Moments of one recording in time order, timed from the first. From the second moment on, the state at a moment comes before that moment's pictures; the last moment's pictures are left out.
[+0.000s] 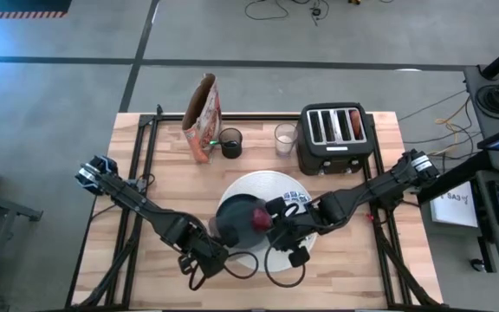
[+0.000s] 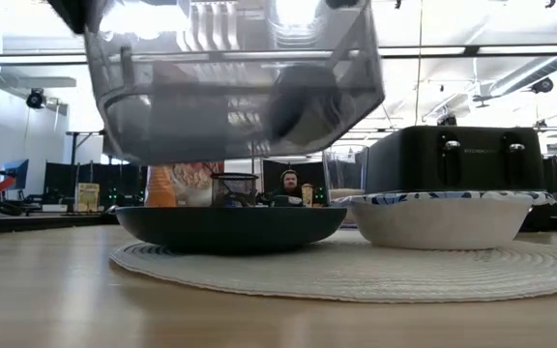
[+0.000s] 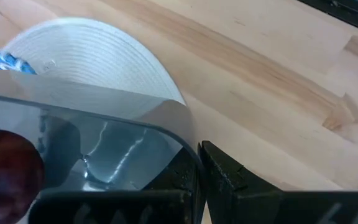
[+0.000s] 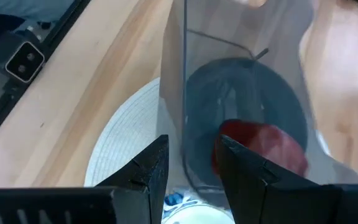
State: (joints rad) left arm -0.56 1.71 1.43 -0.87 -0.07 0.52; right arm 0.41 1.70 1.50 -0.71 0.10 -0.10
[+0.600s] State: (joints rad) left arm -0.55 1.71 1.44 -0.85 -0.07 0.63; right arm 0.39 1.74 1.50 -0.73 0.07 -0.08
